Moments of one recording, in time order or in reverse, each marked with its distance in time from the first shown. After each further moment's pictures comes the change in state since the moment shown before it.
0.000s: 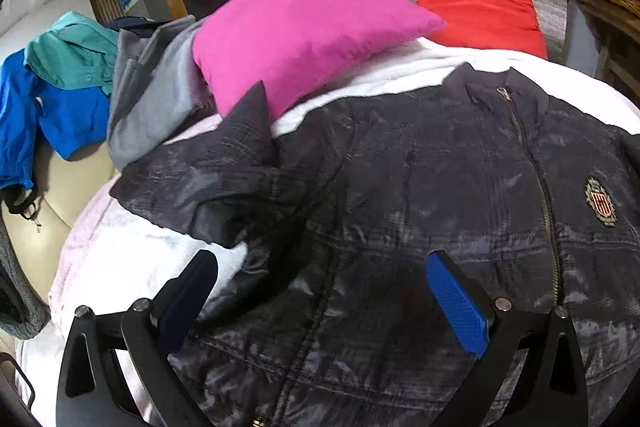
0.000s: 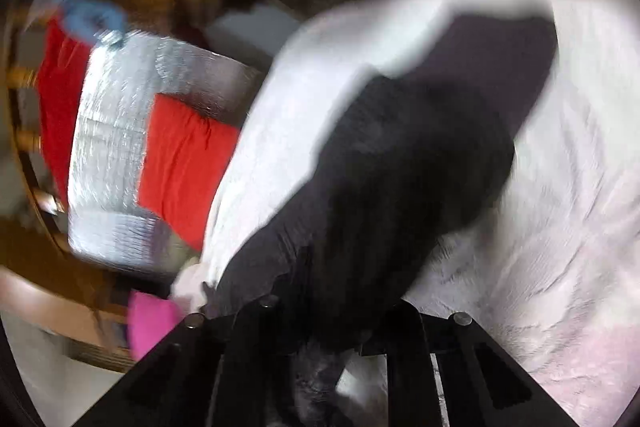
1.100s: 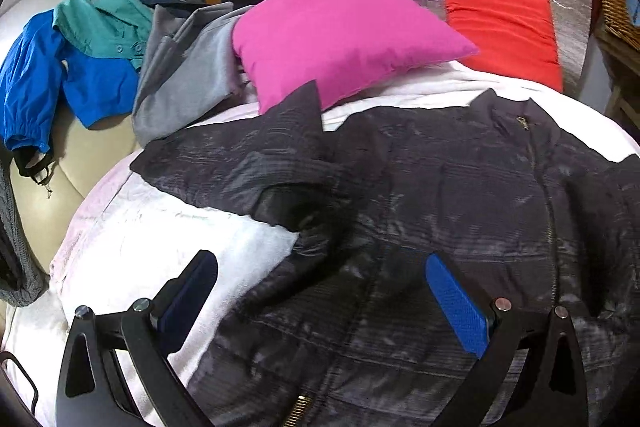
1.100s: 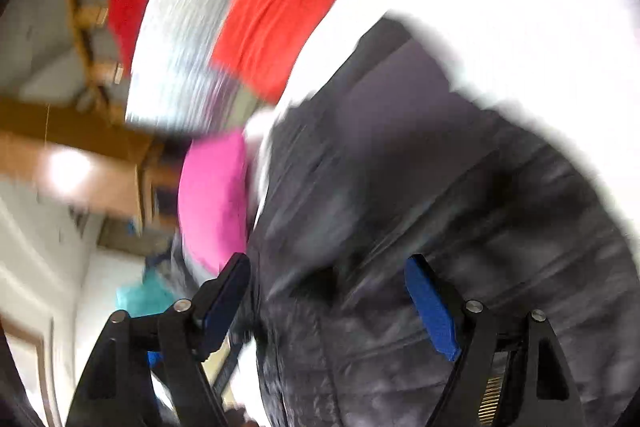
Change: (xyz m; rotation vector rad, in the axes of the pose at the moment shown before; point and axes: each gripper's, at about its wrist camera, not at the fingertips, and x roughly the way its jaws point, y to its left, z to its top) left arm -0.019 0.037 -0.003 -0.107 0.009 -0.013; right arm -0.038 0.034 -0.120 0.058 0.346 0.218
